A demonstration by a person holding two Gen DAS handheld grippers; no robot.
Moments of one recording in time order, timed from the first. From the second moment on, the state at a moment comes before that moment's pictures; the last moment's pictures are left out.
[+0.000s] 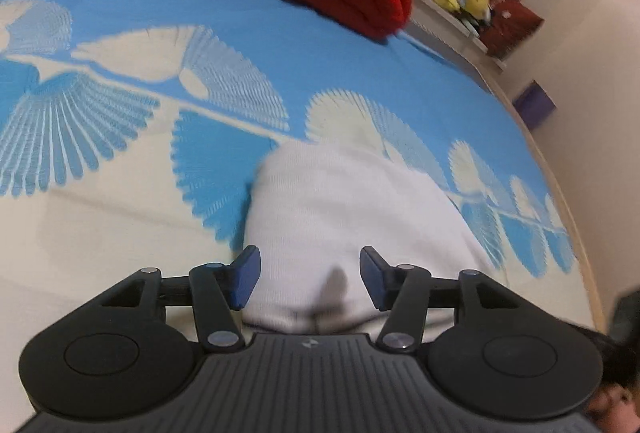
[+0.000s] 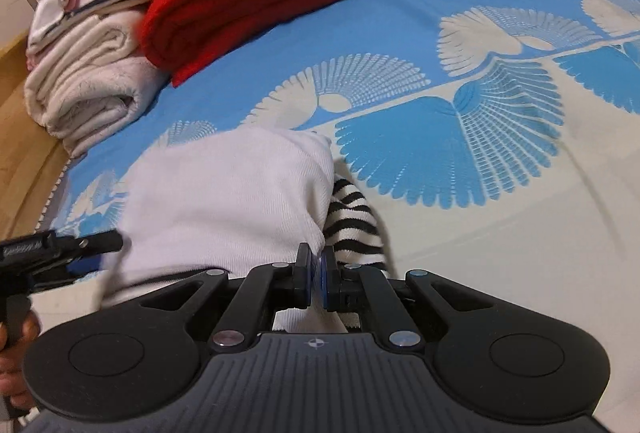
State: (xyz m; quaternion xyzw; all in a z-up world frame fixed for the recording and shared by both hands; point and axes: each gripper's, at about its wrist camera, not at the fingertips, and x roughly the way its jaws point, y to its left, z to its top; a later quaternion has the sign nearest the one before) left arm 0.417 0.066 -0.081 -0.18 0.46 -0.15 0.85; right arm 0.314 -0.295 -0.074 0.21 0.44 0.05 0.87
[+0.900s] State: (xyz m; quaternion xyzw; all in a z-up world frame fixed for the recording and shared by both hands) left arm 0.228 0.041 0.008 0.02 0.39 -0.11 0.91; right arm 0.226 -0.301 -0.030 0.10 0.45 0.04 0.89
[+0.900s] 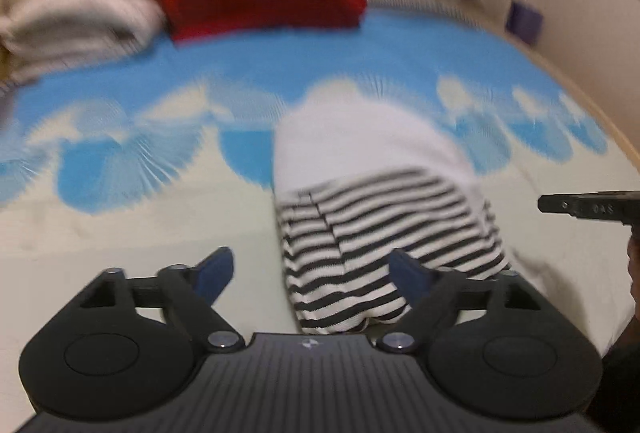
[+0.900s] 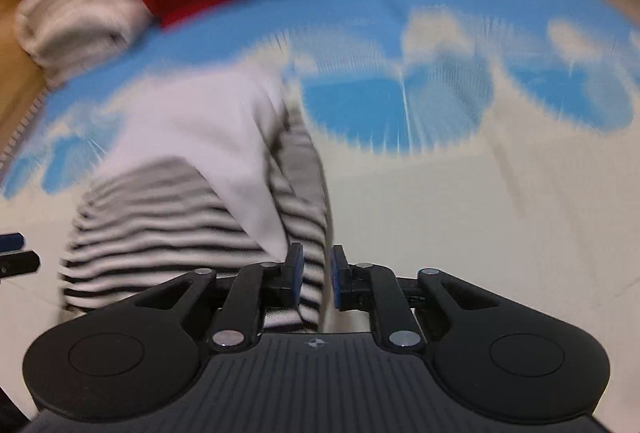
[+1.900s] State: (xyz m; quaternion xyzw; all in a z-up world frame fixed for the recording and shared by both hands) left arm 0.086 -0.020 -0.004 0.00 0.35 -0.03 0.94; right arm 0.043 -0.235 0.010 0.04 0.33 0.02 0.94
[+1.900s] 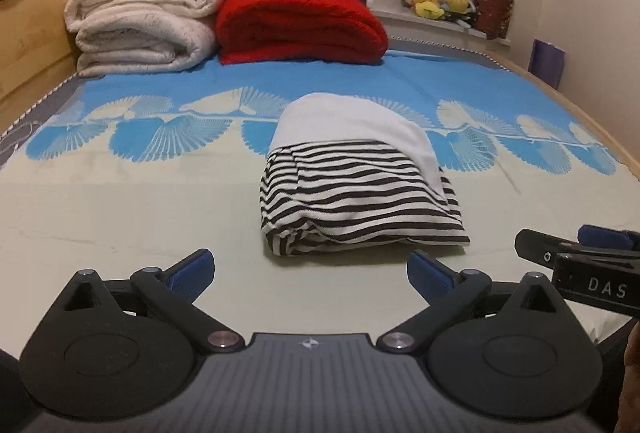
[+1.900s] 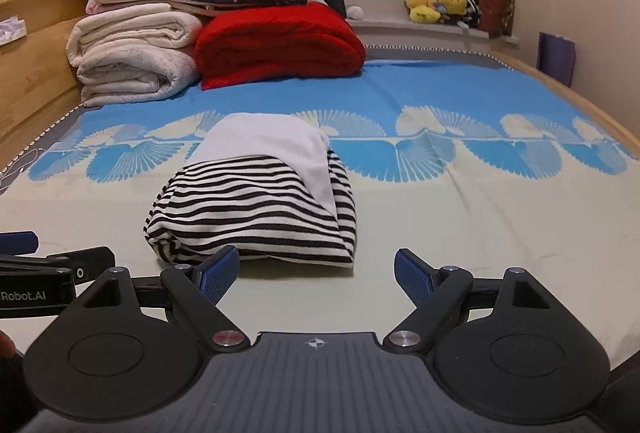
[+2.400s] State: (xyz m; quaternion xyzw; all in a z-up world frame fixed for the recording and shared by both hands) left arm 0.096 -0.023 -0.012 -0.01 0.36 -0.02 0.93; right arm 0.051 -0.222 0.005 0.03 0.33 0.03 0.94
